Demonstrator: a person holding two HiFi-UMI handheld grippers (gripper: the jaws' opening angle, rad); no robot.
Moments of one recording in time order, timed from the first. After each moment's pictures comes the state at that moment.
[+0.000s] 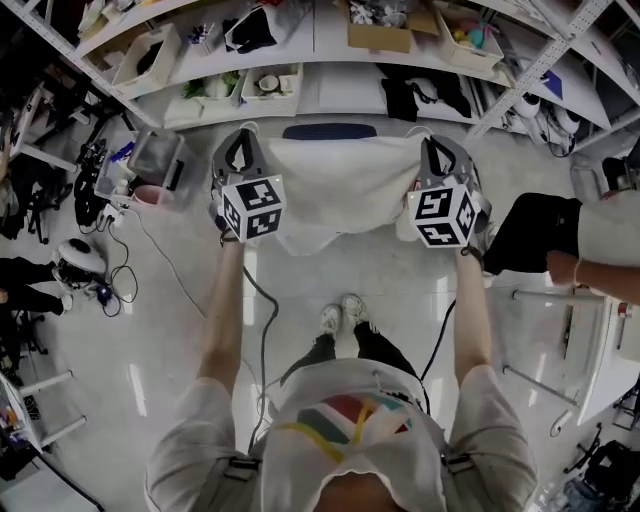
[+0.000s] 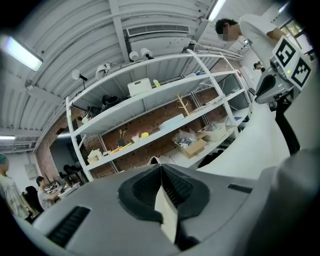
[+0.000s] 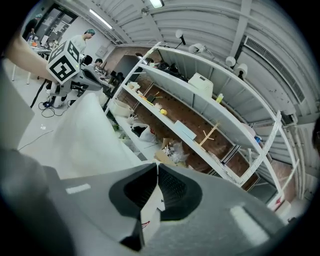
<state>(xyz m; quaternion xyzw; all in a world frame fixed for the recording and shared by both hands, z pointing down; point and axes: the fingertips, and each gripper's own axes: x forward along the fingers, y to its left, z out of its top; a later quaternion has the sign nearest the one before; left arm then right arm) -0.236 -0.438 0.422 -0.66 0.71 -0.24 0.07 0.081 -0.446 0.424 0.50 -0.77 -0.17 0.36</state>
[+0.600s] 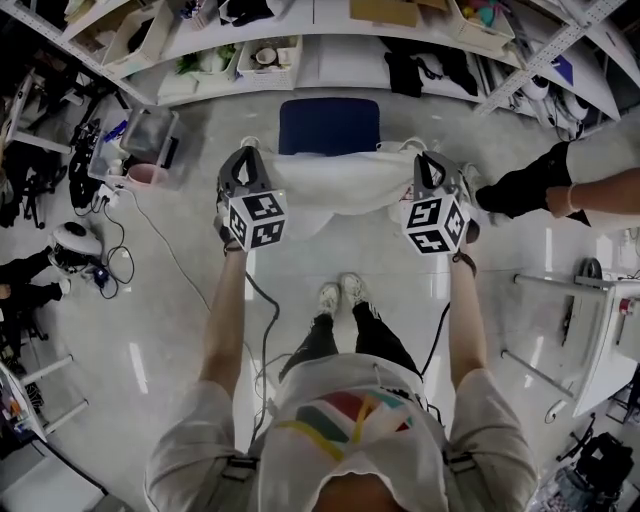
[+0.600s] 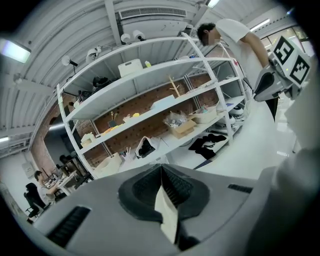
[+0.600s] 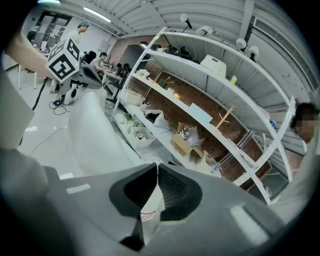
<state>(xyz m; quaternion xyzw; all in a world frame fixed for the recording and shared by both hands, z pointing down) -0.235 -0.404 0.521 -0.66 0.68 -0.31 0.01 0.080 -0.415 0.520 0.46 -0.78 -0.11 0.42</state>
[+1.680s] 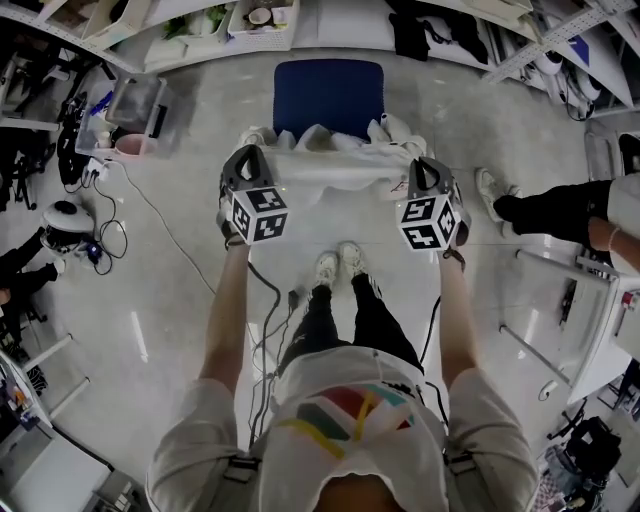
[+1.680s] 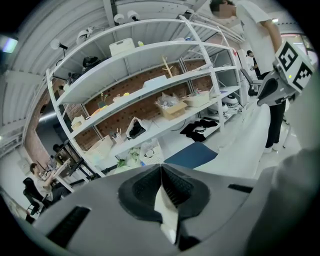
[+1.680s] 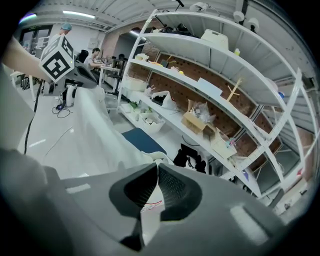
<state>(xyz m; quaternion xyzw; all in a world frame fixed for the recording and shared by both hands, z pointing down) -0.233 -0.376 0.615 -0.66 0.65 -0.37 -0.06 0.085 -0.381 0.626 0.45 -0.77 0.00 0.45</state>
